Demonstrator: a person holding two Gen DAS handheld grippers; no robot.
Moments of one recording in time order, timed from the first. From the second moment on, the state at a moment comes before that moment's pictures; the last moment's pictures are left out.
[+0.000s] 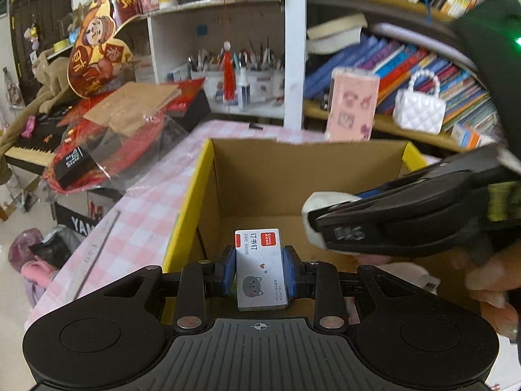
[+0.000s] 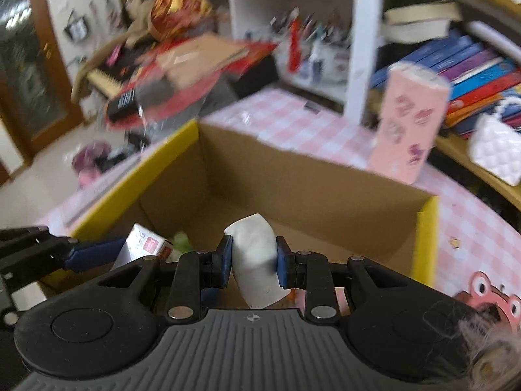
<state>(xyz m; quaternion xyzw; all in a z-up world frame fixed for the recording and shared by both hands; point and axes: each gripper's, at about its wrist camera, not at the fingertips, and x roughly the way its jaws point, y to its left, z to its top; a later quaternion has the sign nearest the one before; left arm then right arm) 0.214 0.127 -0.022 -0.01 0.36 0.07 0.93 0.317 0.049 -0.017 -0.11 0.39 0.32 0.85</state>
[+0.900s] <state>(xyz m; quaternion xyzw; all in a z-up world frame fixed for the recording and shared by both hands) 0.149 0.151 0.044 -0.05 0.25 0.11 0.96 0.253 -0.010 0.056 0.03 0.28 0.24 0.93</state>
